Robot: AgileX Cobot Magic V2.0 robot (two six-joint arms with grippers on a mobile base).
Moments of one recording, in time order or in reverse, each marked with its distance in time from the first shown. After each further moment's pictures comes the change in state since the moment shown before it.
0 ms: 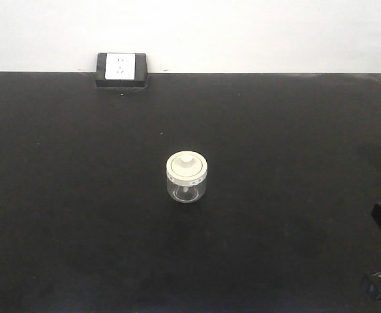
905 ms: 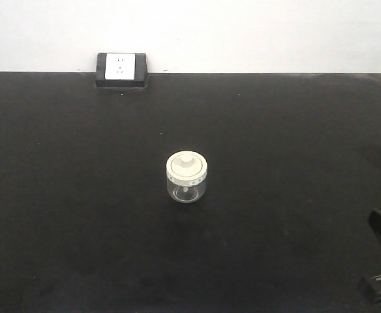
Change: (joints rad) left arm 0.000 0.000 0.000 -0.001 0.000 0.000; right arm -0.004 0.003 0.036 0.095 -0.007 0.000
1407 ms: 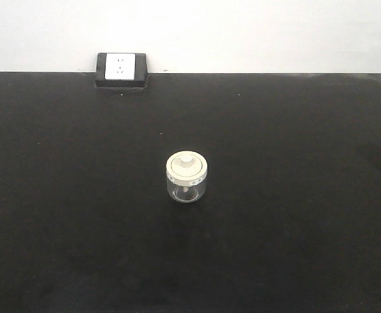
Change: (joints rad) left arm 0.000 0.000 0.000 0.000 0.000 0.000; right arm -0.279 -0.178 0.205 0.101 -0.061 0.001
